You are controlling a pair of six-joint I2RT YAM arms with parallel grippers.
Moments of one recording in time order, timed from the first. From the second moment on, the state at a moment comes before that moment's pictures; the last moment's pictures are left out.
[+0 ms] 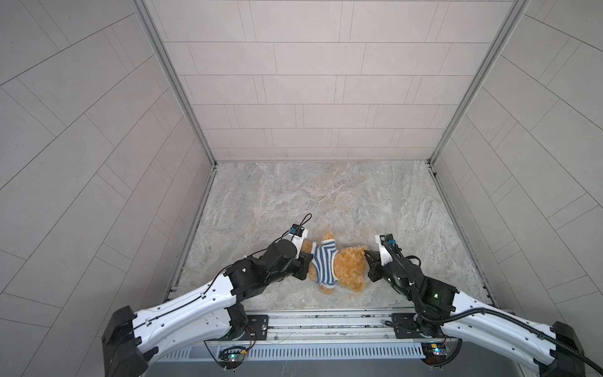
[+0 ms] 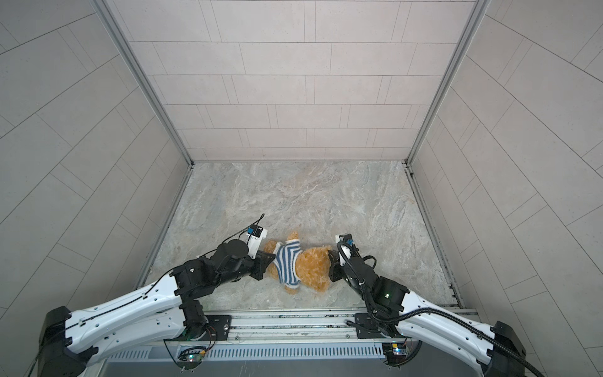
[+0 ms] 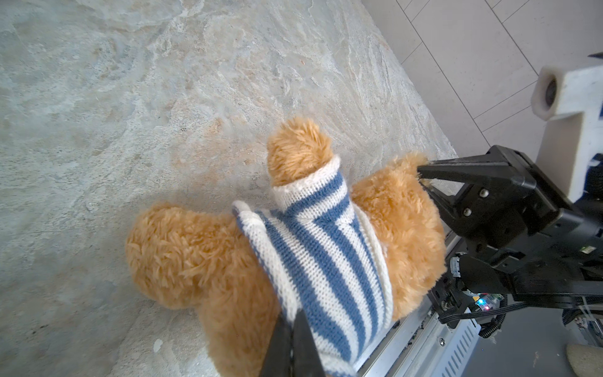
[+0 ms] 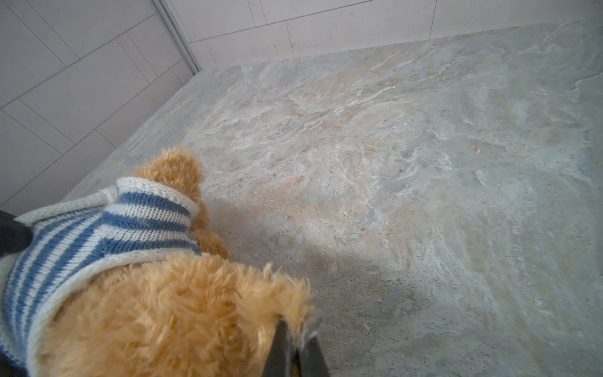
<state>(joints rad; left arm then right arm) -0.97 0.89 0.59 -0.35 -0.06 -0.59 0.93 0.61 0.24 -0.10 0.36 0.48</state>
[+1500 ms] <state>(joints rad) -0.84 1.05 0.60 -0.19 0.01 -0.55 1.07 1.00 0.40 -0.09 0.24 0.35</state>
